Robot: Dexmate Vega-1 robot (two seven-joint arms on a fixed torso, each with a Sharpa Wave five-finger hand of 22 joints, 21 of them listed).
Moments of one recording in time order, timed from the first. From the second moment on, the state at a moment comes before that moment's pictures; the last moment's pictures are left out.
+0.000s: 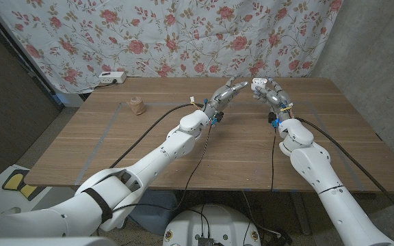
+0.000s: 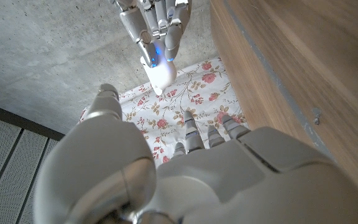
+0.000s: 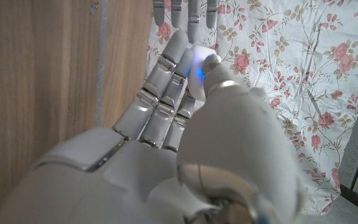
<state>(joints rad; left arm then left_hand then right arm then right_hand) 0.56 0.14 0.70 -1.11 -0.48 -0.27 -0.13 0.80 0.05 0.22 -0.12 0.18 -0.17 -0.10 0.19 0.18 0.23 -0.04 0.21 0.25 -0.09 0.05 0.19 0.18 -0.01 0.09 0.19 0.17 -1.09 -0.33 -0.14 -1.85 0.52 -0.11 -0.28 1.35 0.10 0.26 -0.17 0.23 0.17 -0.08 0.20 0.20 0.78 -0.11 0.49 0.28 0.92 -0.13 0.51 0.36 1.04 -0.17 0.55 0.19</state>
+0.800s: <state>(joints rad) 0.58 0.20 0.70 -1.20 -0.42 -0.24 -0.09 0.80 0.05 0.22 -0.13 0.18 -0.16 -0.09 0.20 0.18 0.25 -0.07 0.22 0.24 -0.08 0.04 0.19 0.18 -0.01 0.09 0.19 0.17 -1.08 -0.37 -0.12 -1.87 0.56 -0.18 -0.20 1.37 0.10 0.25 -0.17 0.23 0.21 -0.06 0.21 0.20 0.79 -0.10 0.49 0.28 0.93 -0.13 0.51 0.39 1.02 -0.17 0.56 0.19</state>
